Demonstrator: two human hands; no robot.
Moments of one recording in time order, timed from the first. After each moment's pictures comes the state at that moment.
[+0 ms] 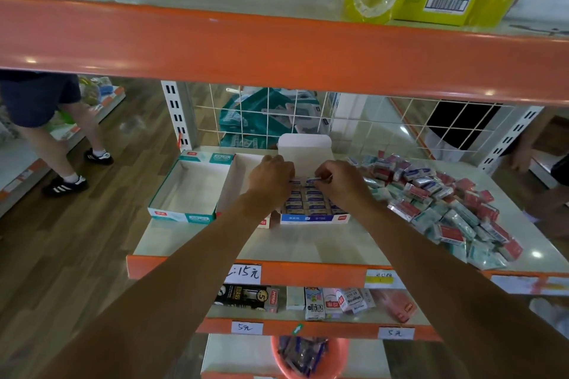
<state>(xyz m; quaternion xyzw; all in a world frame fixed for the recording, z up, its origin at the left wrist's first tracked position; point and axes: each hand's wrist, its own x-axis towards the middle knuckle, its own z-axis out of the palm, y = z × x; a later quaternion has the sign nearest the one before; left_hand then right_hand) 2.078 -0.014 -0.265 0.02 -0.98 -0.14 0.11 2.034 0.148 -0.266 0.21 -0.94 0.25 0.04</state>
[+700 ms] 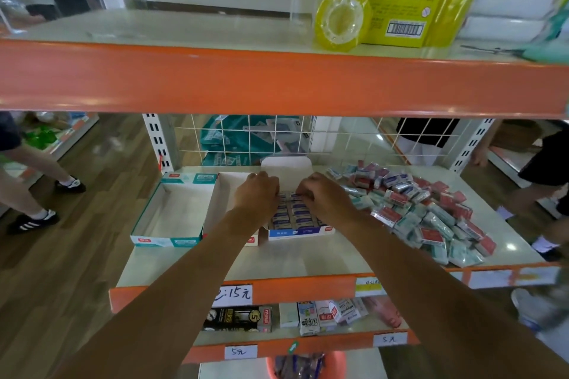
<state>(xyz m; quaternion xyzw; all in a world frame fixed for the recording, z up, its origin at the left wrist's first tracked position) 2.078 -0.012 -0.260 0.01 -0.99 -0.10 0.07 2.040 0.148 -0.268 0.27 -0.95 0.17 0.04</state>
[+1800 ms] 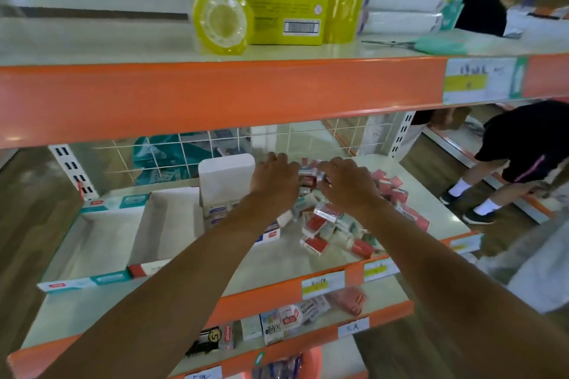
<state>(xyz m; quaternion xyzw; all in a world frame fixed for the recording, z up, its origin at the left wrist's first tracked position) 2.040 0.116 -0.216 -0.12 -0.99 -0.01 0.11 2.028 0.279 -0.229 0.12 -0.99 0.00 0.10</state>
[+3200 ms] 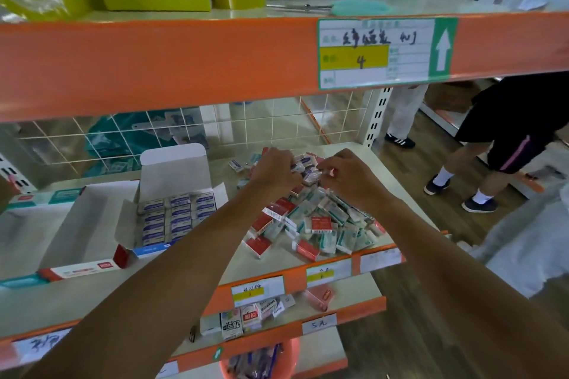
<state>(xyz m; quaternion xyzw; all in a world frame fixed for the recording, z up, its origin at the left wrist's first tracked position) 1.992 0.217 -0.246 -0.07 -0.96 -0.26 0.04 2.003 0.396 -0.250 0.18 -0.95 0.24 0.09</state>
